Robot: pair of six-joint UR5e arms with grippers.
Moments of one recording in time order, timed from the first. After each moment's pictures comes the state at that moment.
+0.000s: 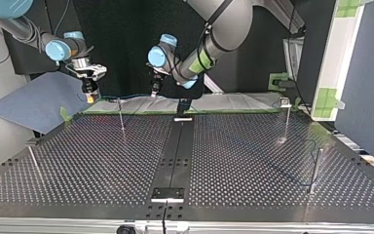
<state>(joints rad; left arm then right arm) -0.75 -2.71 -1.24 -2.52 -1.93 -1.78 1.57 -0.69 1.76 -0.98 1.08 1.63</state>
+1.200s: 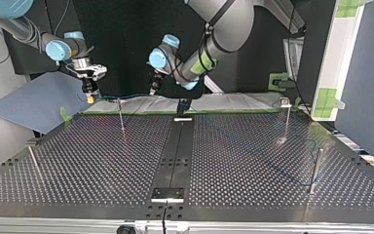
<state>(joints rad) -0.74 -2.71 -1.24 -2.58 -1.83 -1.90 1.57 -0.69 1.76 -0.98 1.08 1.63</state>
